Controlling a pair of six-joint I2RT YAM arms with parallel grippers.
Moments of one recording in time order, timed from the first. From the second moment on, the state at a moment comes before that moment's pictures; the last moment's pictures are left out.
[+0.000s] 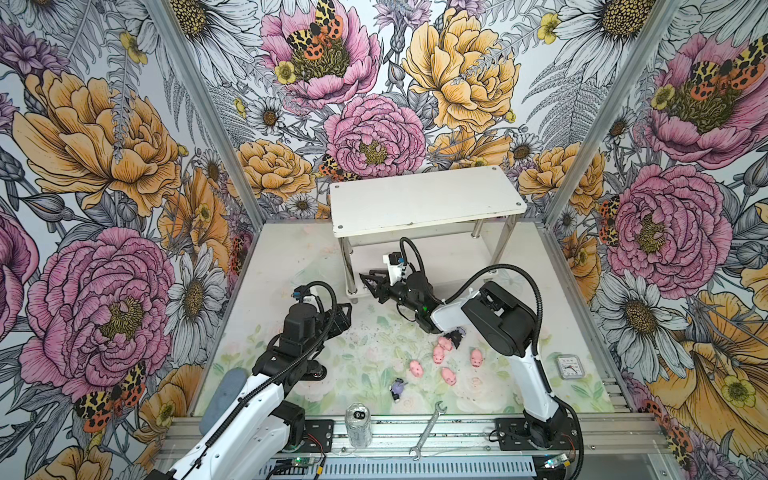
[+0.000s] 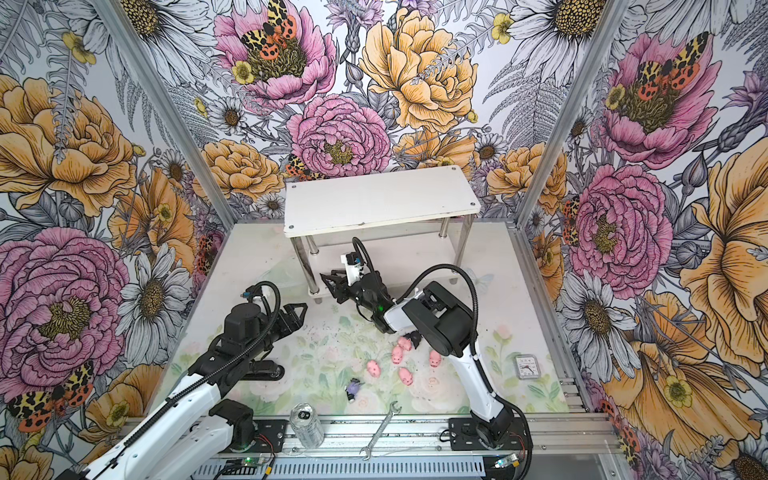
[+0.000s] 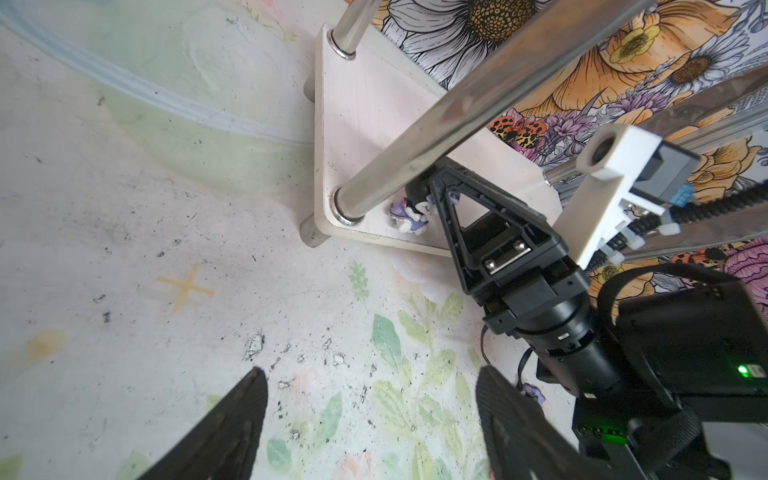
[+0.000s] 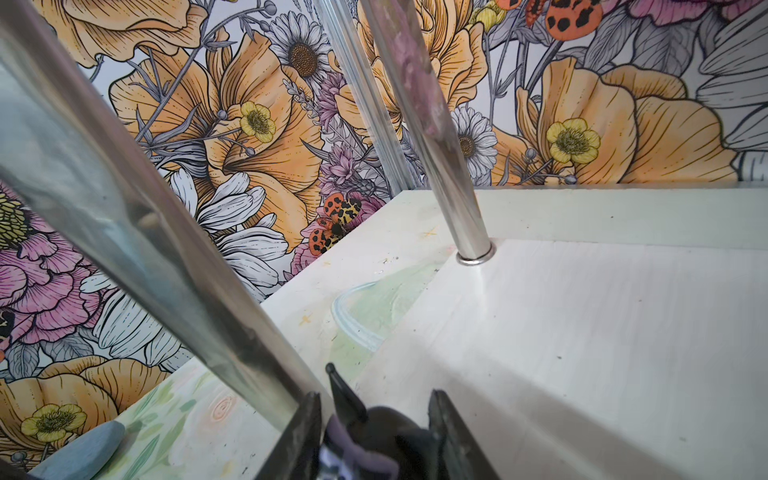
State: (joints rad) left arm -0.34 0.74 0.41 -0.19 0.03 -0.74; right arm 0.74 2.22 1.15 1.03 -0.22 0.42
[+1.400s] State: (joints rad) left arm -0.32 0.74 0.41 -0.19 0.03 -0.75; right arm 0.77 2.28 1.11 1.21 -0.09 0.30
